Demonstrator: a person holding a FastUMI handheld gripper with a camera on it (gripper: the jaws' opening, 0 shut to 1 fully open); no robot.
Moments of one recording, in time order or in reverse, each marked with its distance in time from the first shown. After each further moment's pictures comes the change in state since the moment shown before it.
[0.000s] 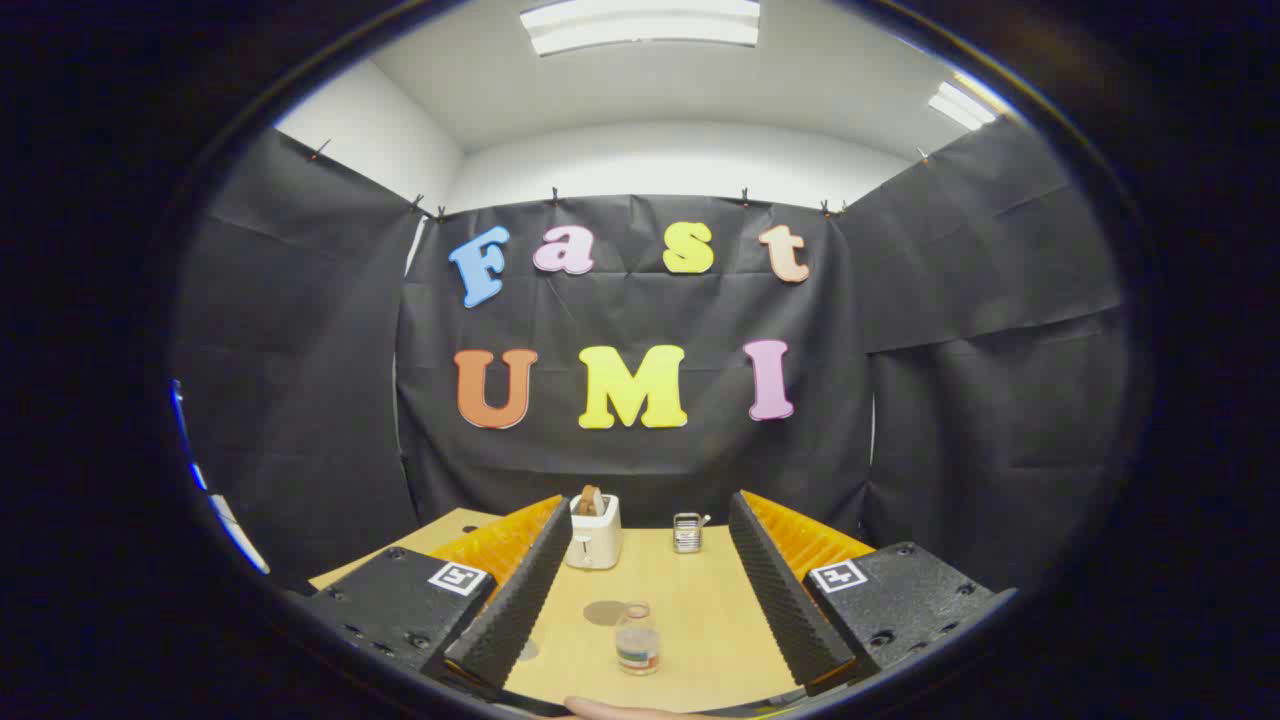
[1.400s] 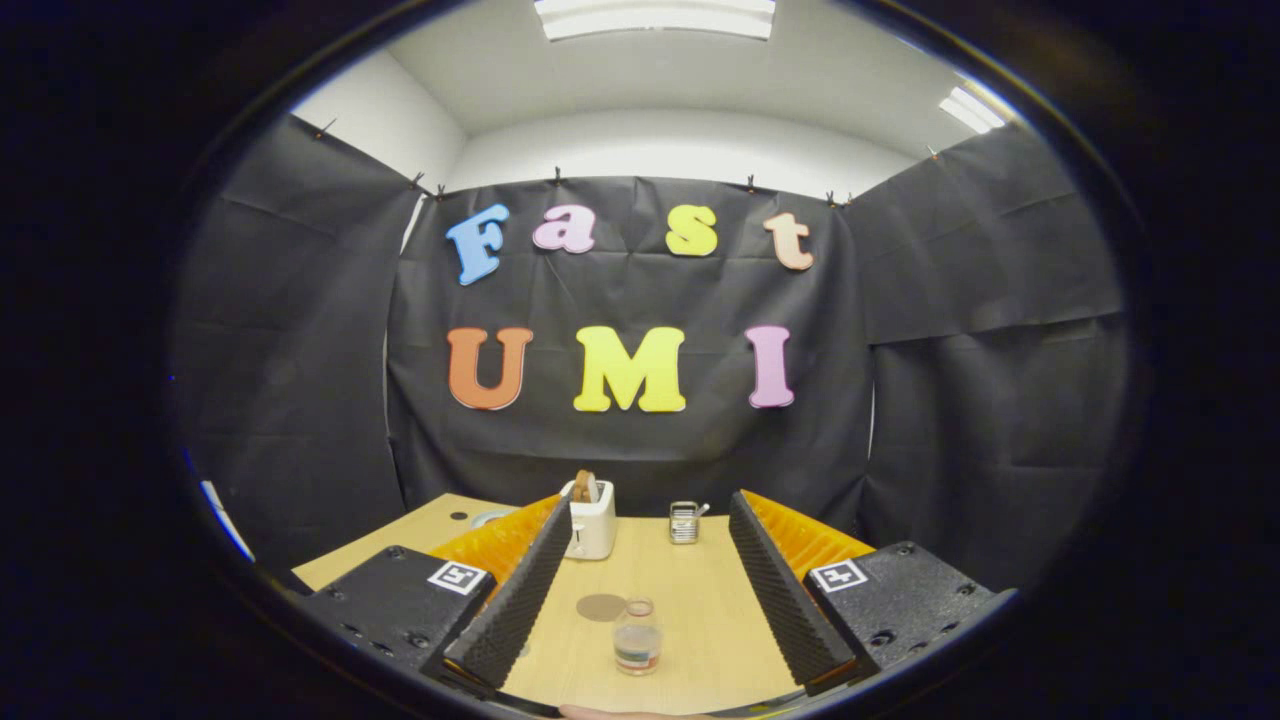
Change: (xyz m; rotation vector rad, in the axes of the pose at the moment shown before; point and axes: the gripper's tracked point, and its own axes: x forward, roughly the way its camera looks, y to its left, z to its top) arm 0.034 0.008 -0.039 -0.034 0.041 -0.026
